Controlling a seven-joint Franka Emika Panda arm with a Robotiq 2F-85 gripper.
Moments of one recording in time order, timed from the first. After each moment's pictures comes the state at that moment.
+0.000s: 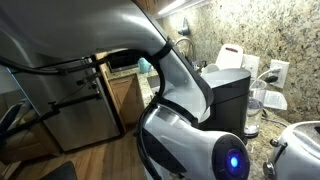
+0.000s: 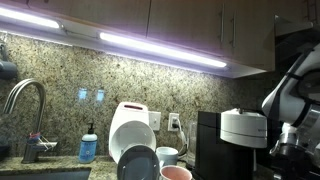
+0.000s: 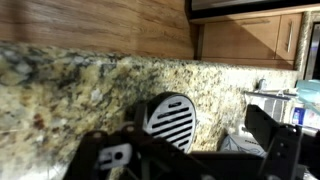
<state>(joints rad) -0.28 0.48 -0.14 -2.25 1.13 2.16 -1.00</state>
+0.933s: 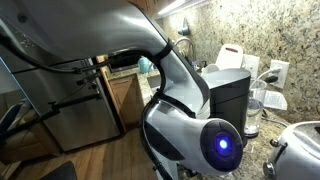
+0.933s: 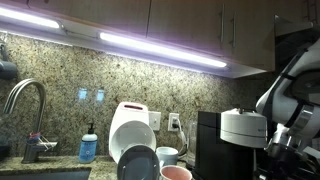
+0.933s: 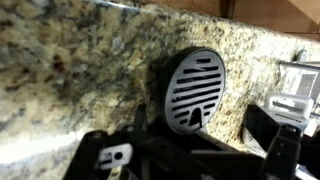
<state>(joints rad) -0.23 0.51 -0.14 -2.21 1.21 2.35 -1.00</state>
